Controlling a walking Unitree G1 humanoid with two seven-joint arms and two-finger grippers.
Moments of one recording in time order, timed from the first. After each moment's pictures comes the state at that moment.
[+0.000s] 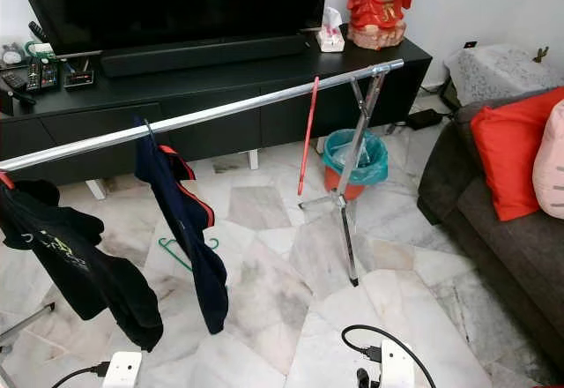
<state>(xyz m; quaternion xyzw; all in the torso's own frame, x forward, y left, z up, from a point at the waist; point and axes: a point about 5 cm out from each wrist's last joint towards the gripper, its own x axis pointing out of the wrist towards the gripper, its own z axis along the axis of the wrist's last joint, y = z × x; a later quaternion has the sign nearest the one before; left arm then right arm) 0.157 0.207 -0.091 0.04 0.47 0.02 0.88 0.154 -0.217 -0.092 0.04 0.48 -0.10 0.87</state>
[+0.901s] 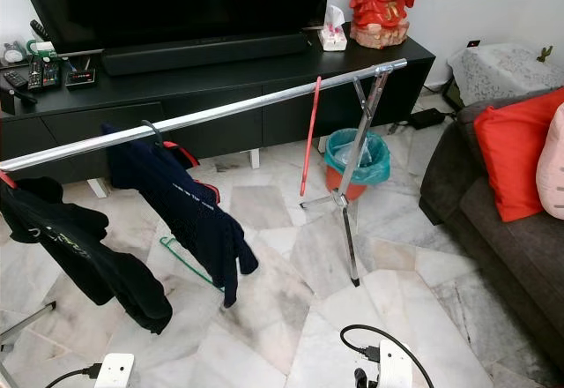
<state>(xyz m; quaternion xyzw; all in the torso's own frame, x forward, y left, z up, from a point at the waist) 0.155 0.217 -0.091 0.04 0.48 0.03 0.88 0.154 -0.214 -0.093 0.04 0.48 -0.10 0.87</state>
